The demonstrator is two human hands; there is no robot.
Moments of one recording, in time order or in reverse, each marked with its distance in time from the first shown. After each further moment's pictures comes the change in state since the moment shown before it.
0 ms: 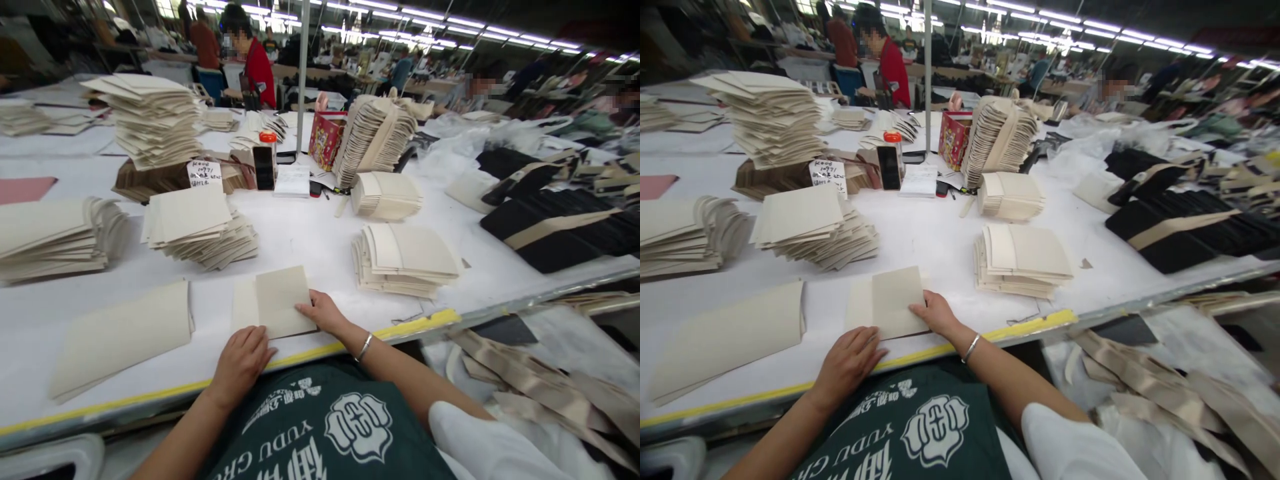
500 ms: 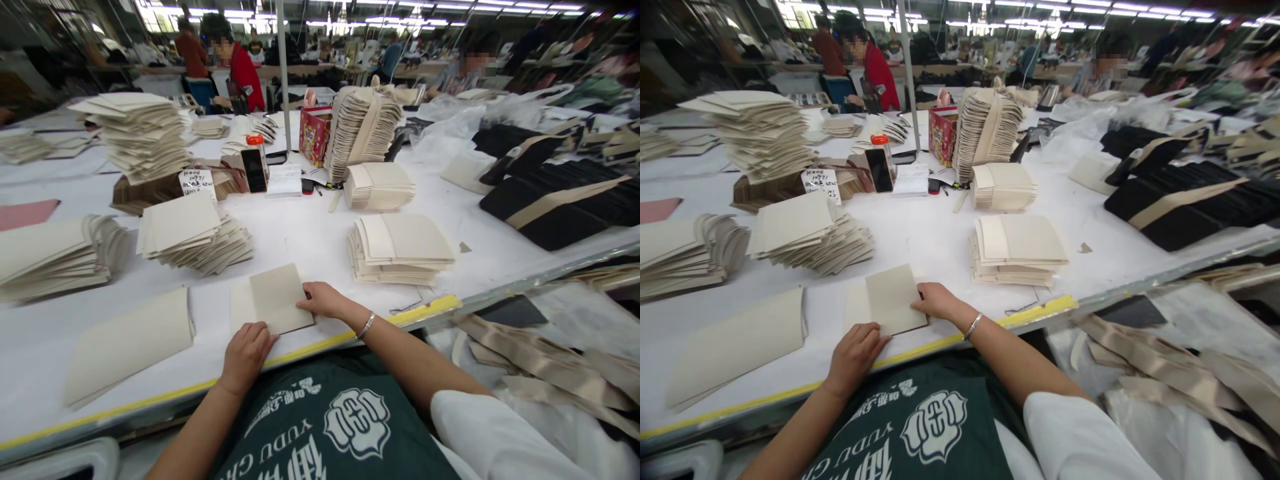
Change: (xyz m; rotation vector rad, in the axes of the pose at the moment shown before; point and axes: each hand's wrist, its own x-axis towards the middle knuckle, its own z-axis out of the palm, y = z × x) left_hand 0.017 0.007 0.004 -0.042 -0.023 -0.099; right_hand 0.009 -0.030 -0.036 -0.532 -0.194 -0.055
